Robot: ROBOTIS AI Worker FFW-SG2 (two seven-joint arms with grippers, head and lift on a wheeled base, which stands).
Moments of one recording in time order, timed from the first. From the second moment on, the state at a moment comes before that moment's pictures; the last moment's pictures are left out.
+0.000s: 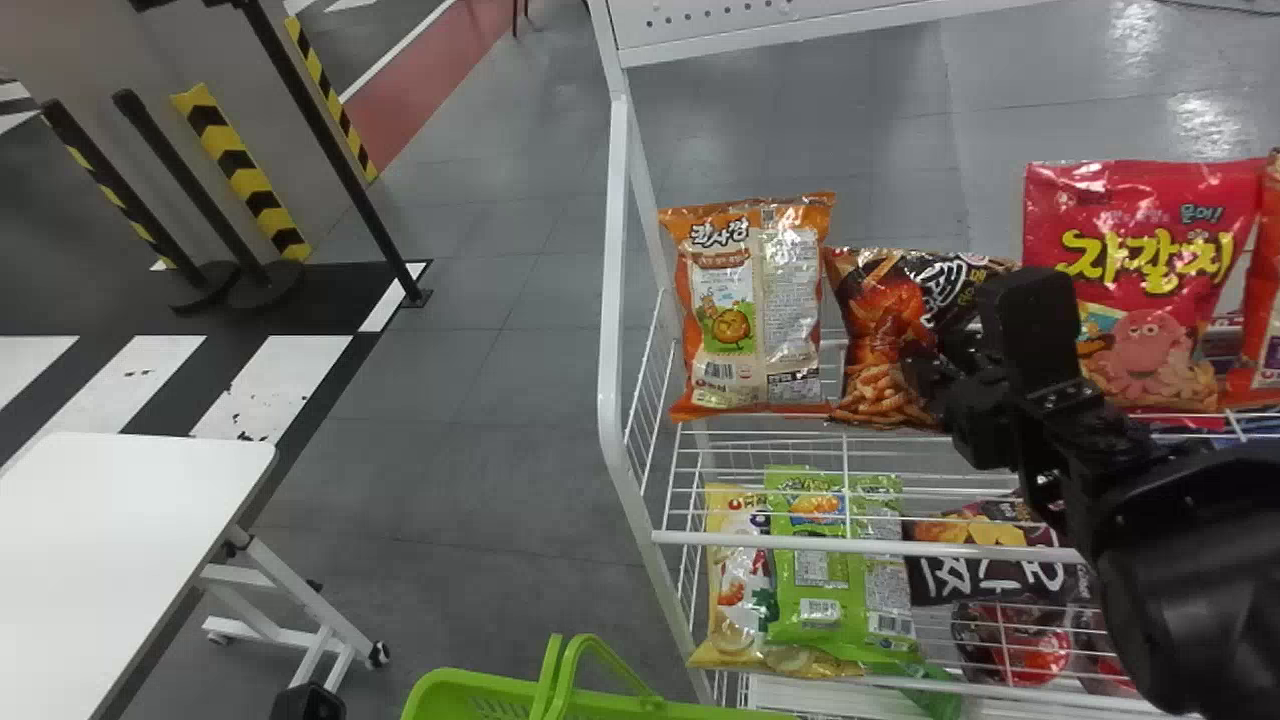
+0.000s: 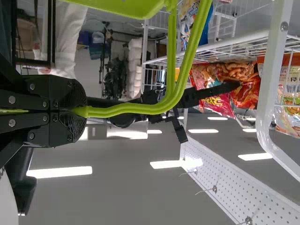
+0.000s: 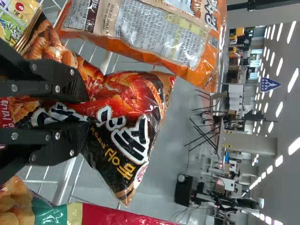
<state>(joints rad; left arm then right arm) 0.50 0.33 0.57 -1.75 0.66 1.57 -1.57 -0.25 0.00 0.38 -1.43 0.01 0.41 0.08</state>
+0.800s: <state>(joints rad) 0.49 0.33 0.57 -1.73 0.67 1.57 -1.57 0.05 0.00 0.41 -1.98 0.23 0.72 0.06</state>
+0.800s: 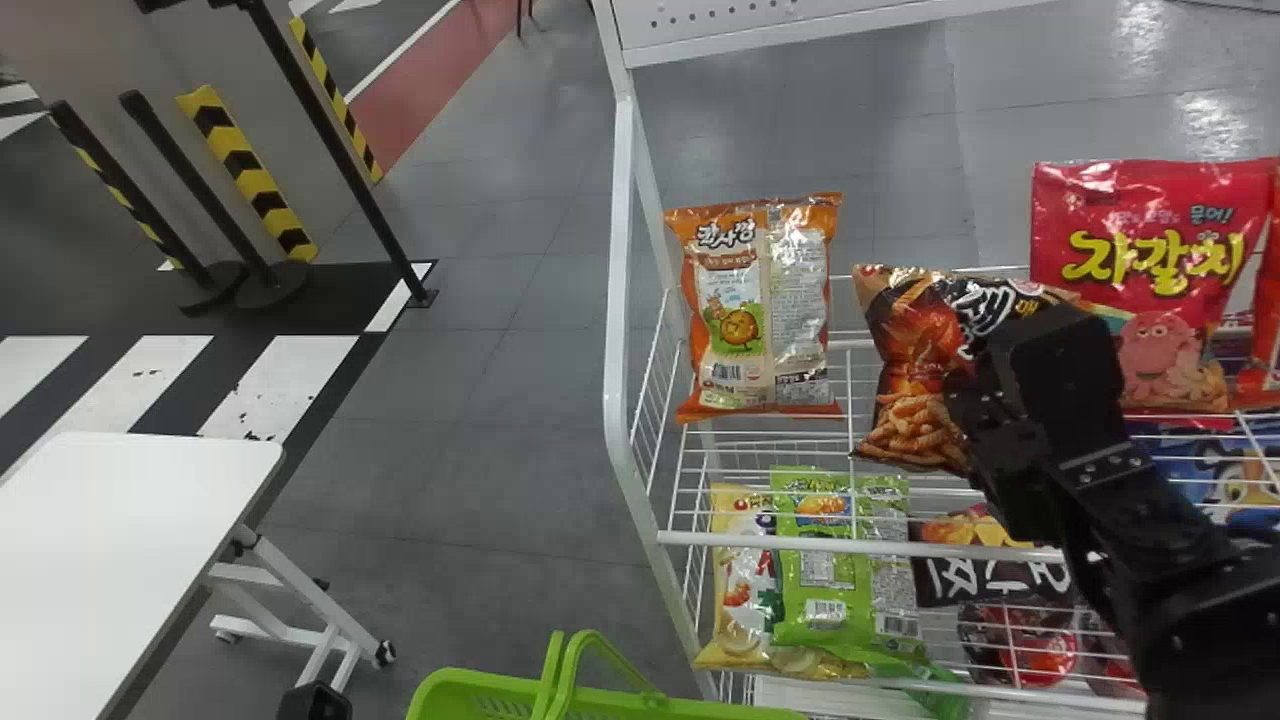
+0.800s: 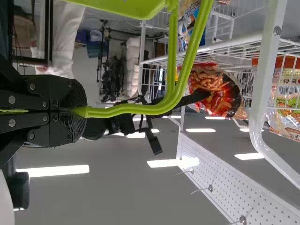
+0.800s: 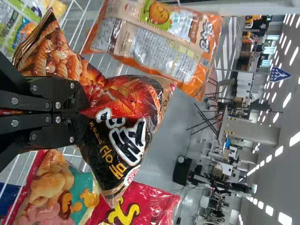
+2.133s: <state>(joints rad) 0.47 0.33 0.56 -1.71 0.67 1.57 -1.57 0.42 -0.01 0.50 -2.53 0.05 1.40 0.12</state>
